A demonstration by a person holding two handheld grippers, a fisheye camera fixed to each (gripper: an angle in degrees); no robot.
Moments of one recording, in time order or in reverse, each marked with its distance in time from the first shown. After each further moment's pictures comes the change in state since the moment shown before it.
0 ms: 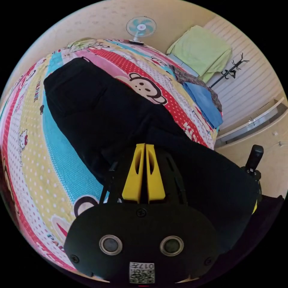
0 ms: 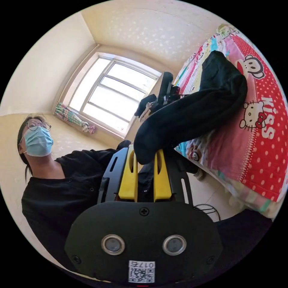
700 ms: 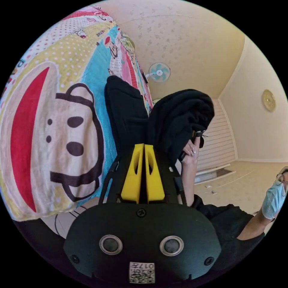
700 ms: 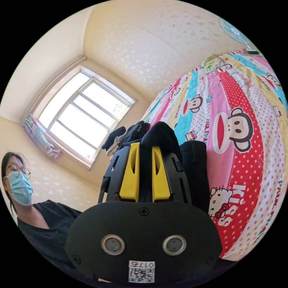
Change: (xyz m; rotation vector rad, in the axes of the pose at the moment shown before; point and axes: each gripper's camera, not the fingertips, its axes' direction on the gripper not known) left arm -0.068 0.150 -0.117 0.397 0.600 -0.506; right arm 0.013 -0.146 0.018 0.209 0.409 0.050
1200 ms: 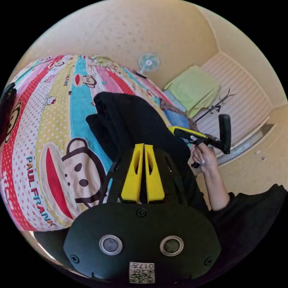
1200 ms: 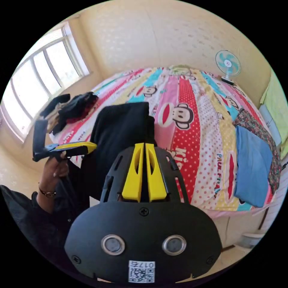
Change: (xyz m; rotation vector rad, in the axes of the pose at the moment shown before) left arm 0.091 -0.006 0.120 -0.257 -0.584 0.425; right arm -0.039 0.091 0.022 -0.243 0.755 -0.130
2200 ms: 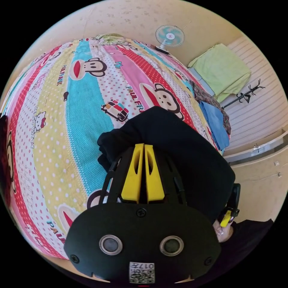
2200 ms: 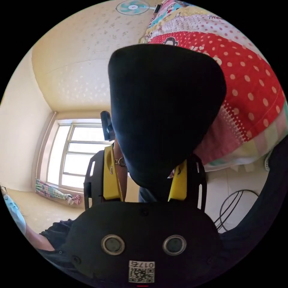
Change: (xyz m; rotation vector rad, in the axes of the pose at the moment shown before) left arm -0.074 -0.101 0.105 -0.090 -0.100 -0.078; right arm 0.057 0.179 0.098 0.186 -0.942 0.683
